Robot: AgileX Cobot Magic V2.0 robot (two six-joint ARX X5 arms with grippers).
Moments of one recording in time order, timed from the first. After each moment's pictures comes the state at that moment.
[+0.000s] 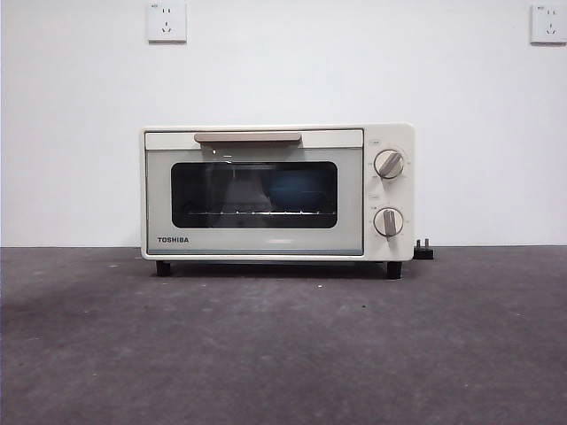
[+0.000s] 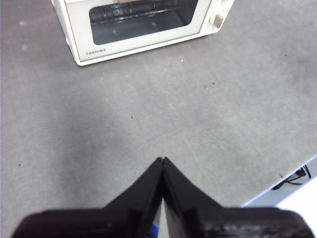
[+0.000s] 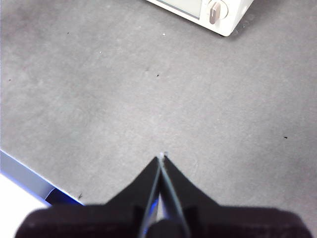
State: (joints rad) left arm -0.25 0.83 1.33 -1.23 0.23 0.04; right arm 0.41 0.78 1.12 -1.14 -0.09 -0.10
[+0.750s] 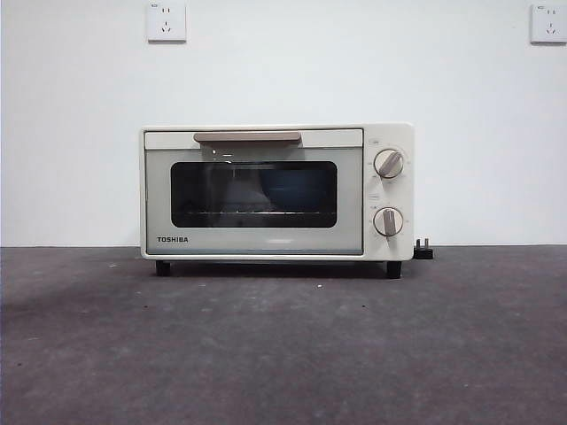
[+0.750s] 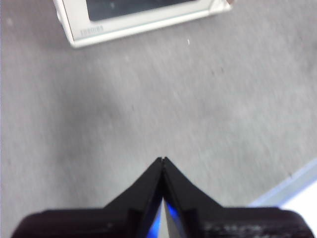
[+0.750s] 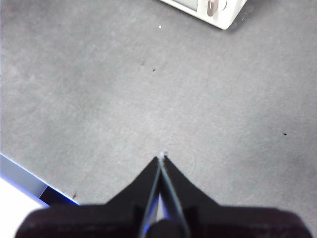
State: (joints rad) left arm -0.24 0.98 1.33 -1.18 0.23 0.04; right arm 0.41 0.83 1.12 -1.13 -0.07 -0.10
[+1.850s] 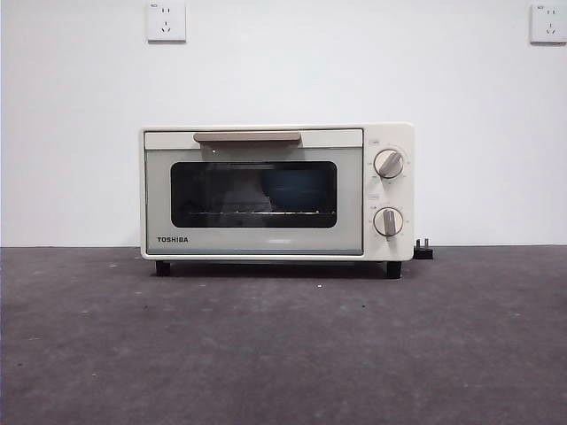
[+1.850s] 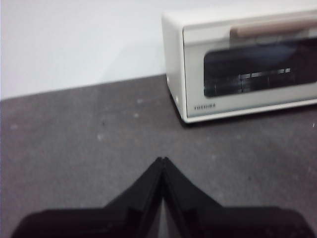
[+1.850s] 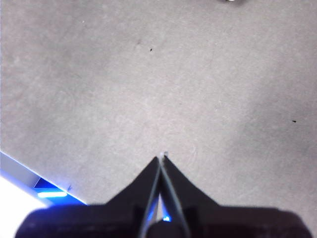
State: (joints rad) left arm -0.03 0.11 0.13 -0.15 0.09 0.09; right arm 0.41 0.94 1.12 -1.13 -0.07 -0.10
